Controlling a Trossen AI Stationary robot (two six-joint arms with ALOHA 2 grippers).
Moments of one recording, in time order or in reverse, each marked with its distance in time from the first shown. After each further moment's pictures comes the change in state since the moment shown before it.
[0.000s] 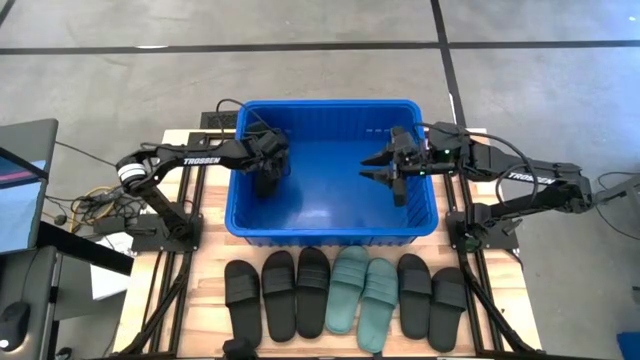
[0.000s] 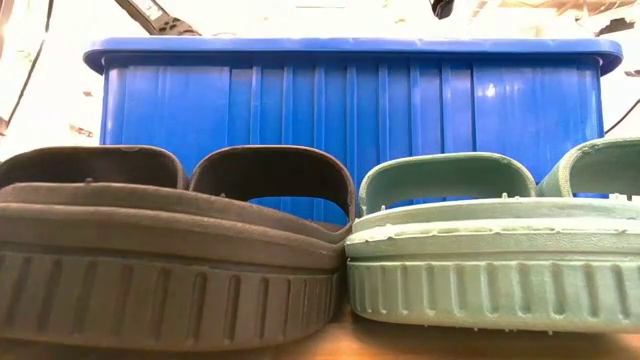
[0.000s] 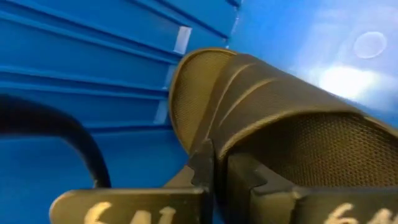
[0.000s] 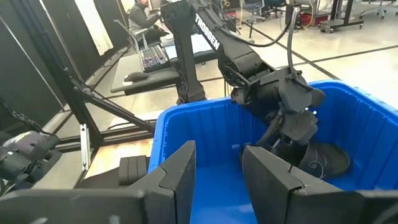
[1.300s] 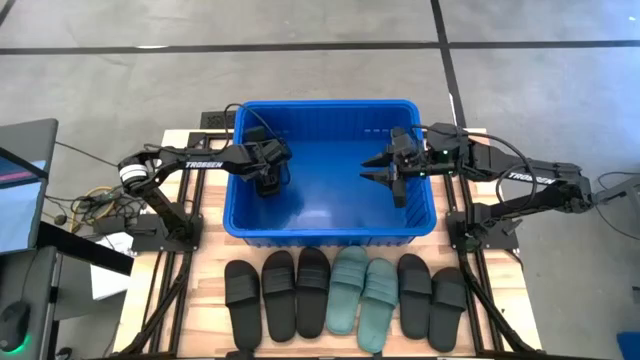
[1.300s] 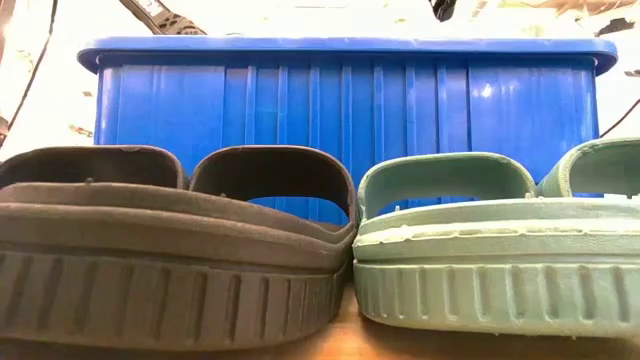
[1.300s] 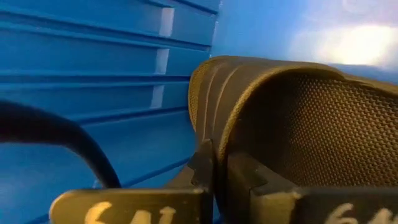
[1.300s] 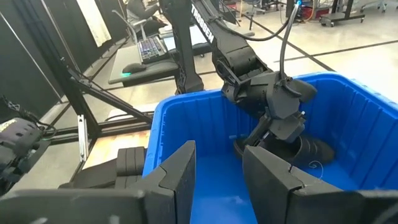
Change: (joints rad) left arm -0.083 0.003 0.000 -0.125 -0.096 0.007; right arm 0.000 0.000 0.000 -0.038 0.000 -0.018
